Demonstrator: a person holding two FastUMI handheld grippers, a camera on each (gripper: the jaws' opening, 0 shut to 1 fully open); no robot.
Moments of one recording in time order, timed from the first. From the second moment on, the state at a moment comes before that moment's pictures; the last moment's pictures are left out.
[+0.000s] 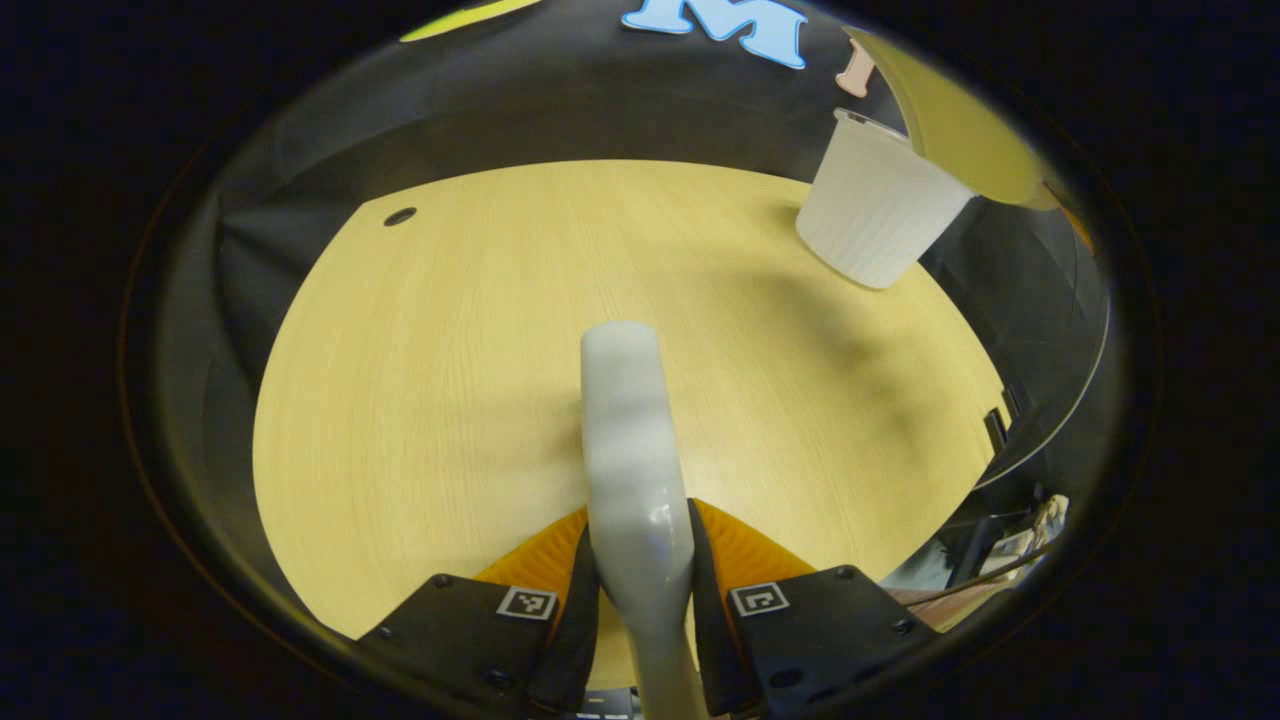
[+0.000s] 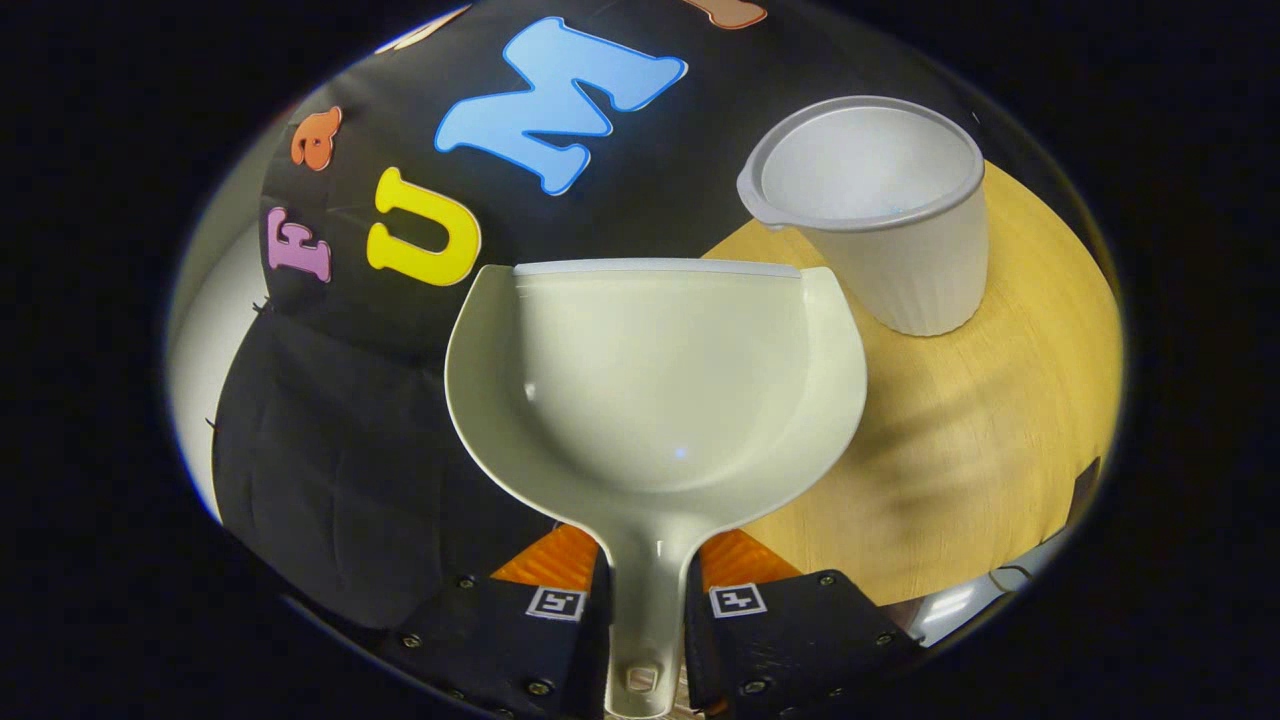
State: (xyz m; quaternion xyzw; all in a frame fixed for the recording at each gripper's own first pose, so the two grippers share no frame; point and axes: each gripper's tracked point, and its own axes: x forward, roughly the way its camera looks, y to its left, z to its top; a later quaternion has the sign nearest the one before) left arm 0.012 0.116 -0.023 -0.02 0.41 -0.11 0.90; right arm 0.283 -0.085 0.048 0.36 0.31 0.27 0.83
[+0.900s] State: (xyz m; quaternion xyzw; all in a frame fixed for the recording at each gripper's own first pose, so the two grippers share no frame) left arm 0.041 0.089 -0.010 -0.03 0.44 -0.07 0.90; right arm 0.337 -0.105 -0.121 0.09 0.39 0.09 0.91
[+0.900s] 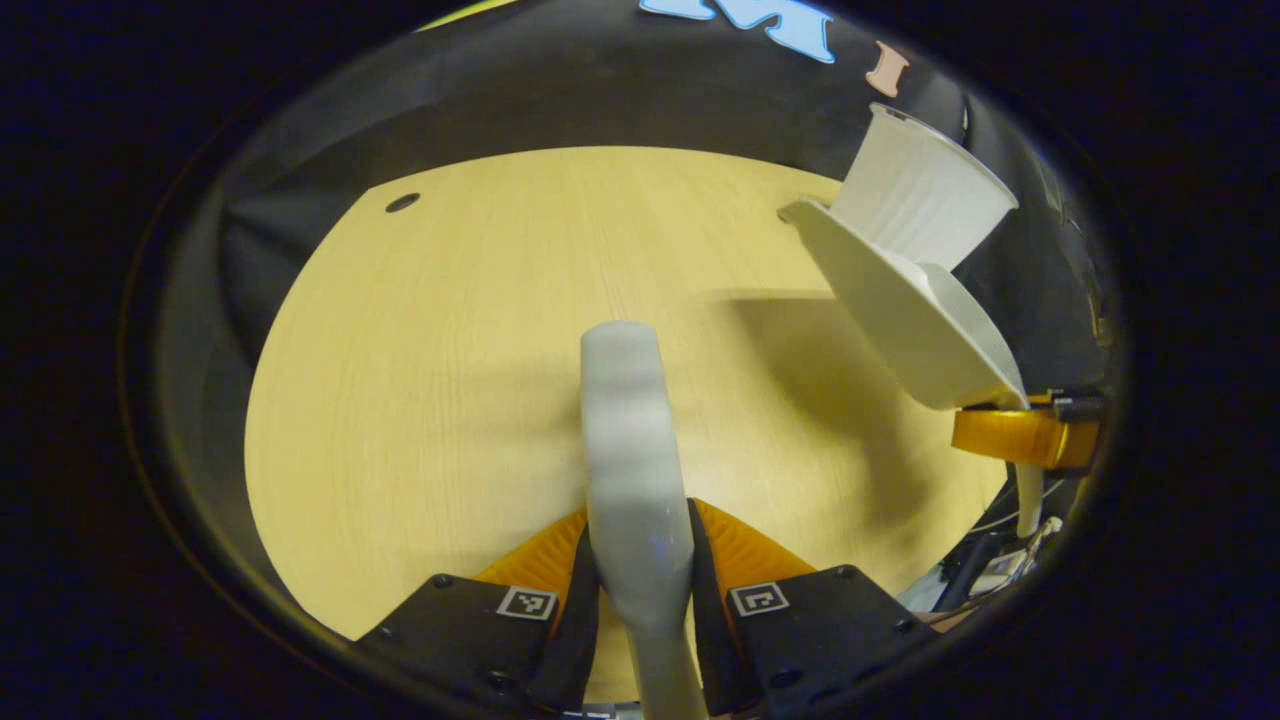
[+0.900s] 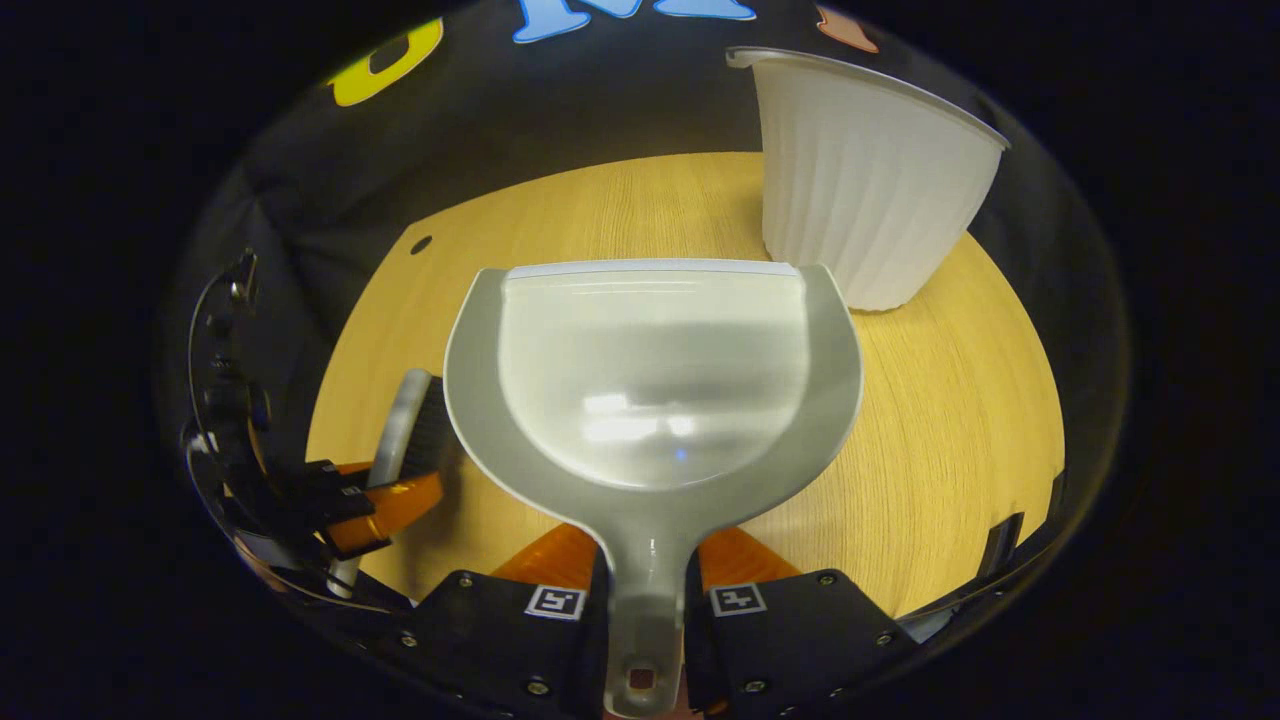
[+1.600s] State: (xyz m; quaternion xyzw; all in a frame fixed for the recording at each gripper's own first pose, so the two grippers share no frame) left arm 0.104 0.022 0.006 0.01 0.48 -0.04 0.88; right arm 0.338 -0.116 -0.149 0.04 0.42 0.06 0.90
